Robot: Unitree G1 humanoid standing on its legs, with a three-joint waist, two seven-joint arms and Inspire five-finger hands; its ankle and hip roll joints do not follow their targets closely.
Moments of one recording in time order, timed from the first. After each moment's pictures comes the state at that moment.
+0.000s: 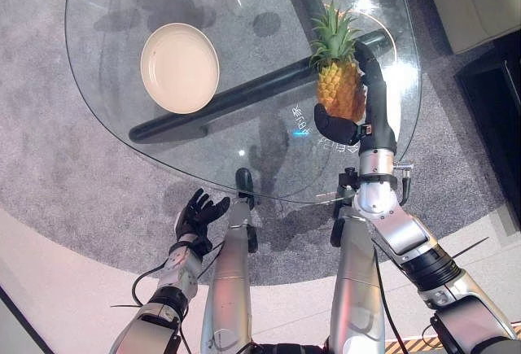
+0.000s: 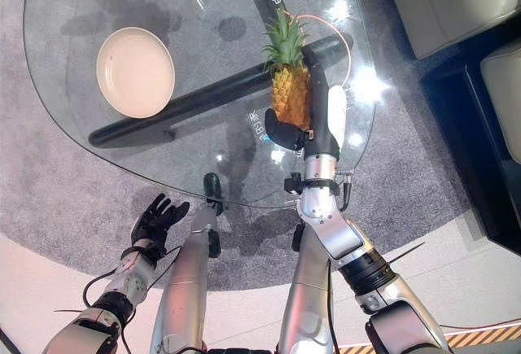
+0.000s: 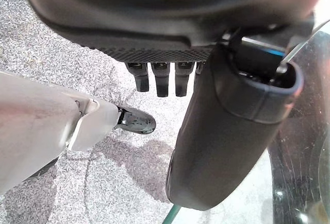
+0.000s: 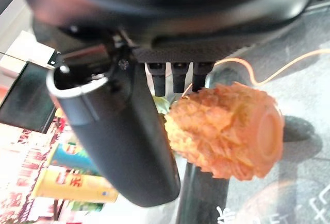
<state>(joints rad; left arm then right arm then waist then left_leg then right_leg) -0.38 0.25 -0.19 0.97 -0.86 -0.25 0.04 -0.54 -0.49 0.42 0.05 0.00 0.07 -0.69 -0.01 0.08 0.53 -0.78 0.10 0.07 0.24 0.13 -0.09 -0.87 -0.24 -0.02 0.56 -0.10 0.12</state>
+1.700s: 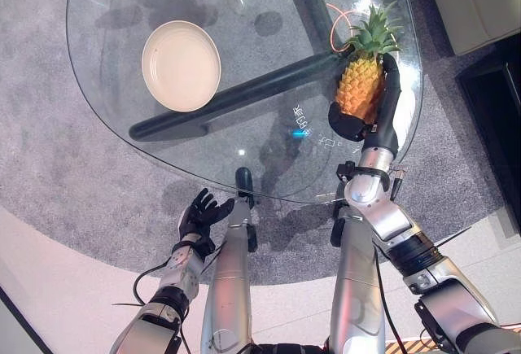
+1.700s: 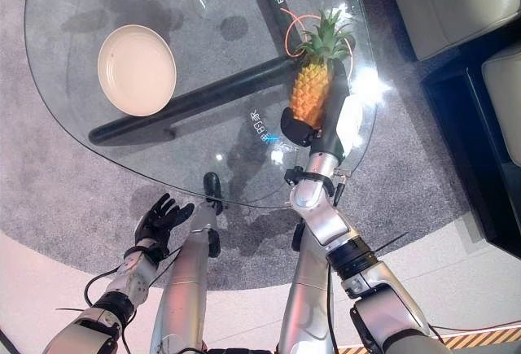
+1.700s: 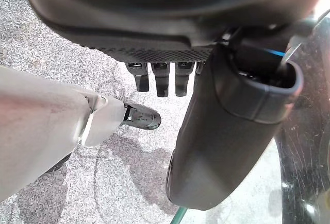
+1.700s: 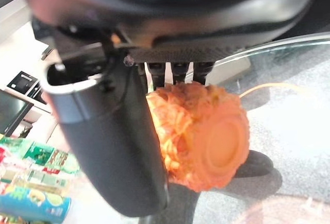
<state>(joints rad) -0.38 0.25 -0.22 0.97 -0.84 -0.24 0.04 -0.64 -0.40 0.43 0.26 0.08 0.12 -0.90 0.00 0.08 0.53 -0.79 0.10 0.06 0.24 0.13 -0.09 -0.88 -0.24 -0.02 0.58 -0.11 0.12</state>
